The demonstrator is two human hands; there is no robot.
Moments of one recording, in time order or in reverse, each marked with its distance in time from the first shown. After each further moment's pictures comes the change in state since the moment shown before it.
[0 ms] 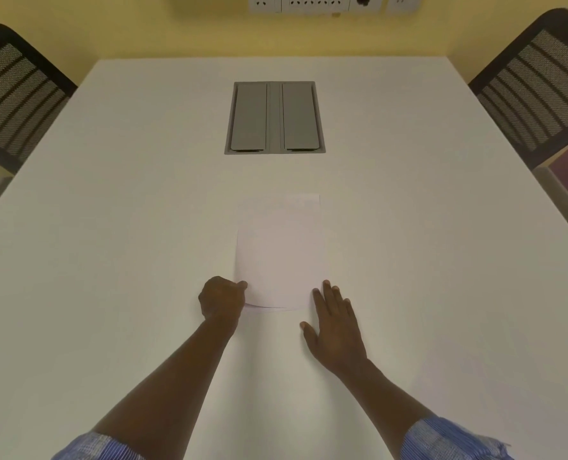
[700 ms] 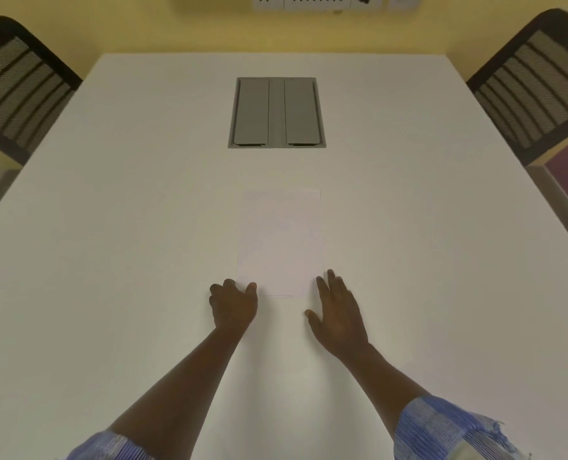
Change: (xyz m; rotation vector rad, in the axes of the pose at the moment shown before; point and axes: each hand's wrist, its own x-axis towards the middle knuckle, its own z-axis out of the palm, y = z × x) left_hand -0.039 -0.027 -0.002 0.171 -0.105 0.100; right_hand -0.009 -0.006 -0.020 0.015 -0.080 0.056
